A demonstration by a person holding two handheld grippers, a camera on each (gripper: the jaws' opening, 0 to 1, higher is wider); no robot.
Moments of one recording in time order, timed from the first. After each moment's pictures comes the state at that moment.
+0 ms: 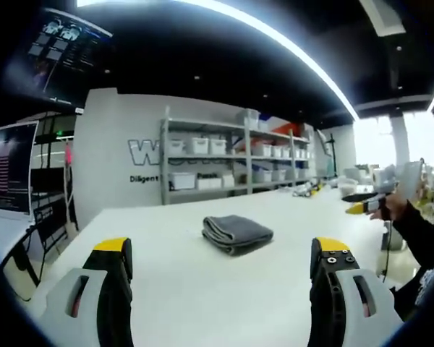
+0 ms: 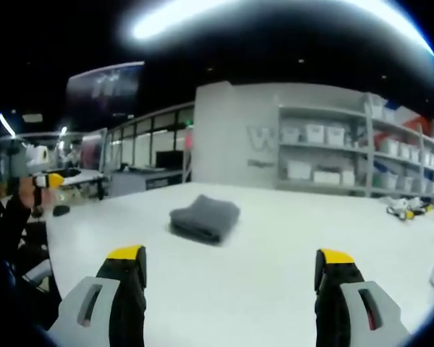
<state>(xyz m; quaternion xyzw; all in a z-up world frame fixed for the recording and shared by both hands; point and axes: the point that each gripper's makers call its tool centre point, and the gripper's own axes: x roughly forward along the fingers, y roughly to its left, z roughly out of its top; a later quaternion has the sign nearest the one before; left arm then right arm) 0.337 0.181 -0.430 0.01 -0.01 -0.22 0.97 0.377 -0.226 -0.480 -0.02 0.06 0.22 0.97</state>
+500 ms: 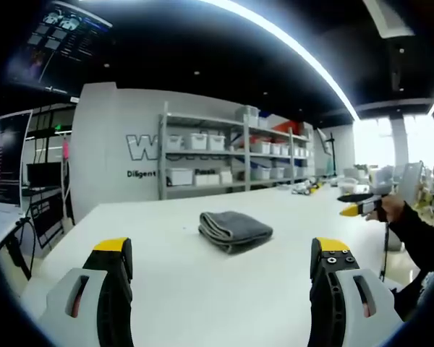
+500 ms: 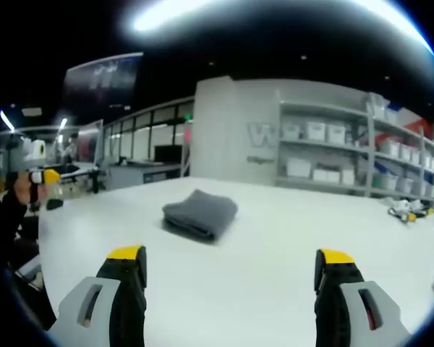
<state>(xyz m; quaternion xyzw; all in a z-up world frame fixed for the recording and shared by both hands) 0.358 0.166 -0.445 0.00 0.01 -0.23 0.97 0.403 -0.218 -0.490 -0.04 0.06 0.21 0.97</state>
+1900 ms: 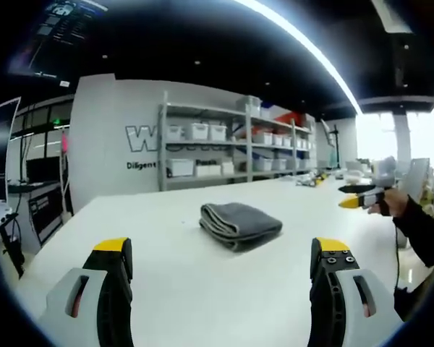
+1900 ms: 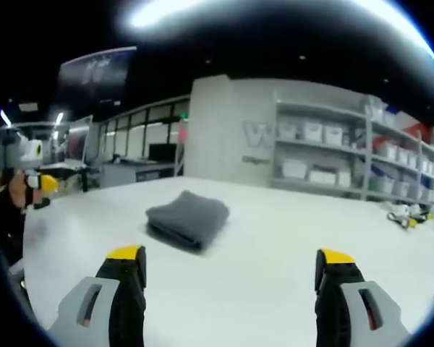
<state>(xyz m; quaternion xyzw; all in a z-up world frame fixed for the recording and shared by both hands) 0.399 0.146 -0.466 0.01 0.03 -0.22 0.97 0.436 -0.205 -0.491 -0.05 0.06 0.20 0.98</state>
